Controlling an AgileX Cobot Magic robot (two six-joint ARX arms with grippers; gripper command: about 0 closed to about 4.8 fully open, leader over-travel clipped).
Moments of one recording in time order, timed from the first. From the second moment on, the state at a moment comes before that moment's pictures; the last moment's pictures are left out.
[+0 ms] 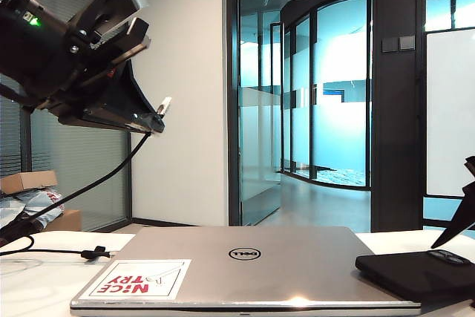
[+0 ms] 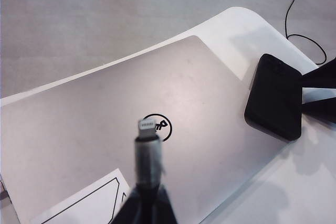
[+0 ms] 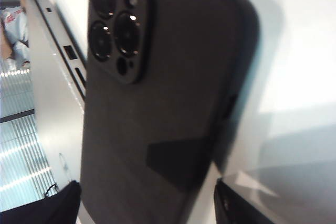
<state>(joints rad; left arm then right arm) -0.57 1.19 0.50 0.22 0.16 -0.11 -0.09 1.76 0.31 0.64 -0.56 1.00</state>
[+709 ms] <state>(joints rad) -0.57 1.19 0.50 0.22 0.16 -0.11 -0.09 1.88 0.31 0.85 -0.60 1.01</state>
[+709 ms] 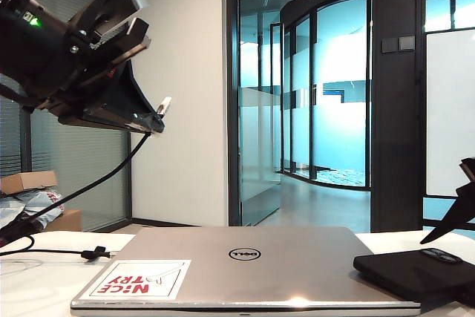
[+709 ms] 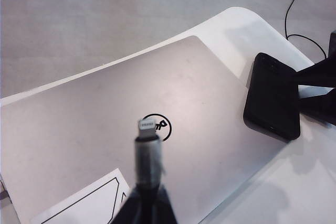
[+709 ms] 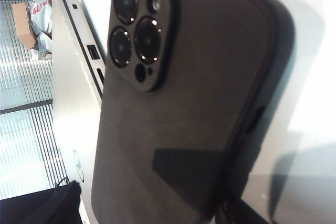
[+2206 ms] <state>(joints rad) -0.57 1.19 0.50 0.22 0.16 -0.11 -0.08 1.11 0.53 -0.16 -0.32 0.42</state>
